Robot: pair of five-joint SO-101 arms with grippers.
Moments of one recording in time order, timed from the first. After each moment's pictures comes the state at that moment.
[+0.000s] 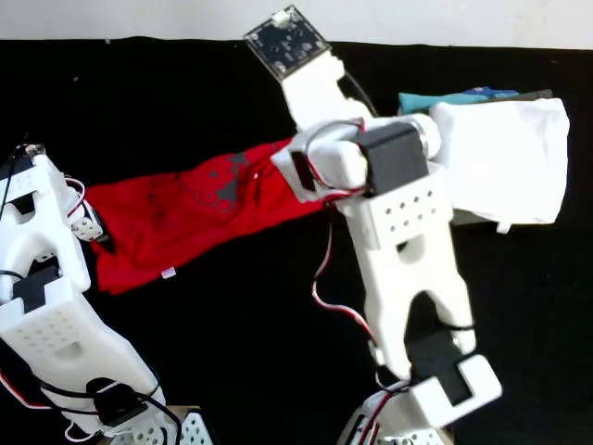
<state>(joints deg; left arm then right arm) -33.4 28.7 -0.3 68.0 -21.8 -30.7 -1.6 -39.3 100.4 15.1</state>
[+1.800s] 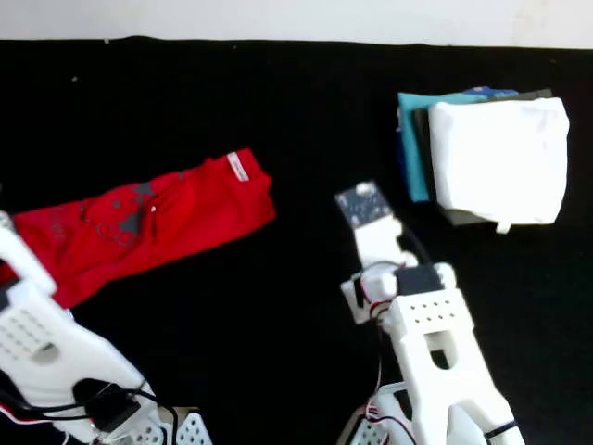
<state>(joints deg) -45.9 26.8 -31.6 100.4 -36.6 -15.3 -42.0 61.7 59.1 15.1</state>
